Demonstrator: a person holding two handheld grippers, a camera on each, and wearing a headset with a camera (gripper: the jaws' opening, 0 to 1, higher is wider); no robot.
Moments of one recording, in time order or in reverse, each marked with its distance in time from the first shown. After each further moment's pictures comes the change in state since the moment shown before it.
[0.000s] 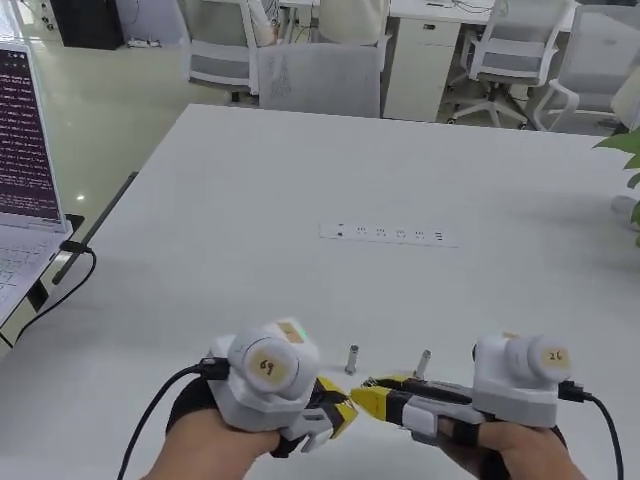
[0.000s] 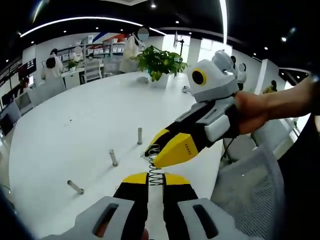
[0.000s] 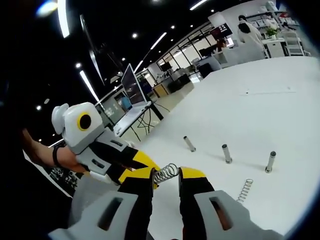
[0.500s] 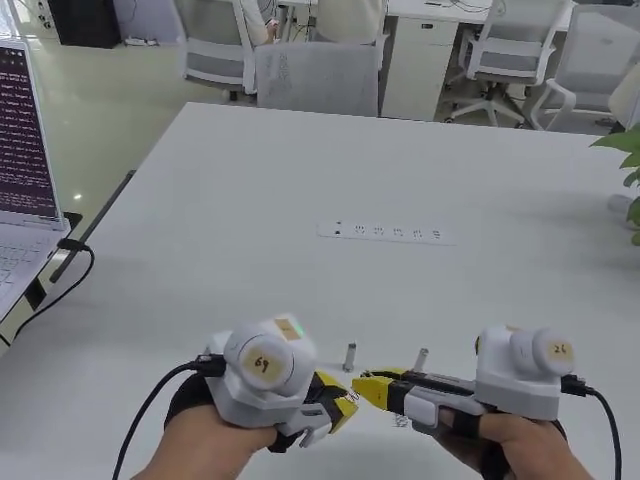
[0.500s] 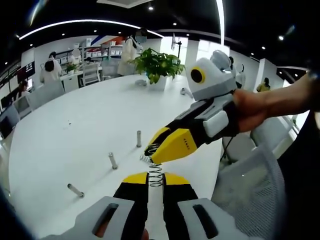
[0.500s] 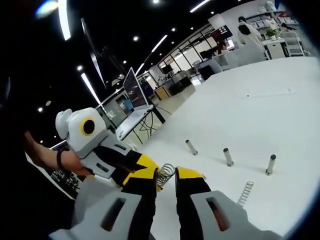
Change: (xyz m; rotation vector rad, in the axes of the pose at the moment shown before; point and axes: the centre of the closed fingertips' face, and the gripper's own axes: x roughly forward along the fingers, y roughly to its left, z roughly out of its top) left arm 0.001 -0.001 0.003 0.018 -0.022 -0.010; right arm -0.003 0.005 0.007 0.002 -0.020 0.016
